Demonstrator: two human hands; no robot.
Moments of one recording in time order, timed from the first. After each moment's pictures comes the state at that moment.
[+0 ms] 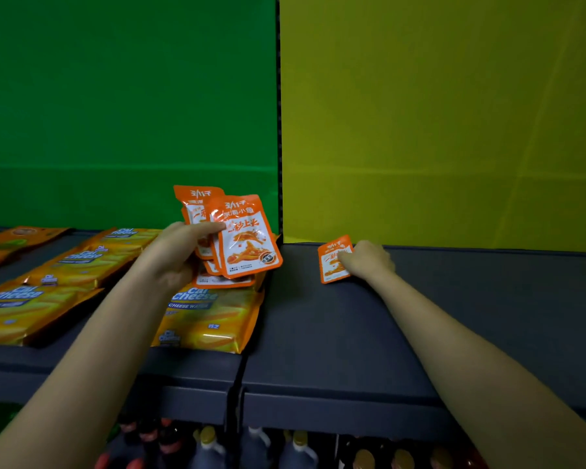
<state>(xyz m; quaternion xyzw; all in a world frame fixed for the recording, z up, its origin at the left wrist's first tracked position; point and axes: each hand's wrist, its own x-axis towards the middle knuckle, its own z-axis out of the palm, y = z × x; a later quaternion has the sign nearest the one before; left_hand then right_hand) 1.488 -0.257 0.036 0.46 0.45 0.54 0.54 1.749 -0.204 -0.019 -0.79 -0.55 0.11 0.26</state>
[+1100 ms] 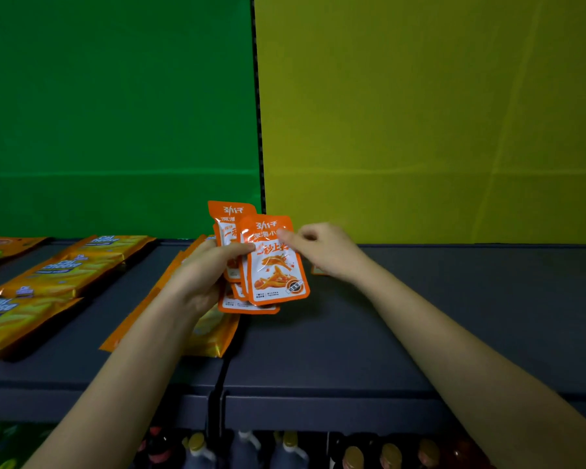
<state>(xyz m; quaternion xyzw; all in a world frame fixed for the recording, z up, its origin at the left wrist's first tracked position) 1.537 -0.271 0.021 0.51 0.44 0.48 0.57 1.715 -0.252 0.019 -0.57 -0.73 0.15 0.35</state>
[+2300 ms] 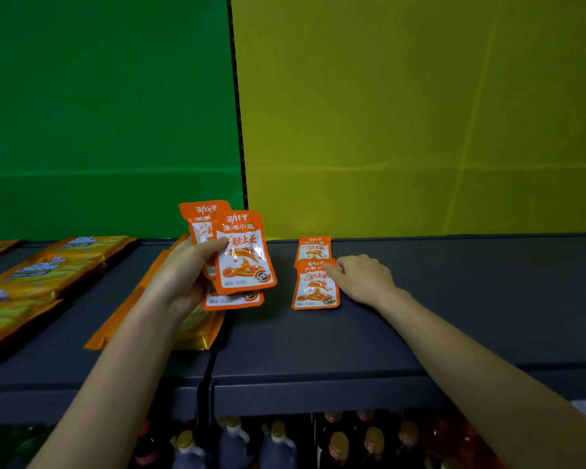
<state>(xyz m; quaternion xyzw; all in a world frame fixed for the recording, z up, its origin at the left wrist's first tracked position) 1.537 -0.291 0.023 0.47 0.43 0.51 0.57 1.778 -0.275 -0.029 -0.73 -0.66 0.00 0.17</state>
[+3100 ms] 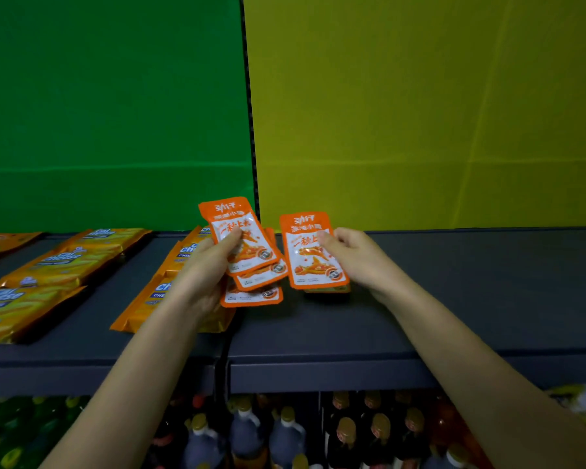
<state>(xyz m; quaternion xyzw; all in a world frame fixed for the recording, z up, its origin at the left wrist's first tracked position) 1.545 -0.314 0.020 0.46 0.38 0.54 0.59 1.736 -0.317 0.004 -0.57 -0.64 0.24 0.45</state>
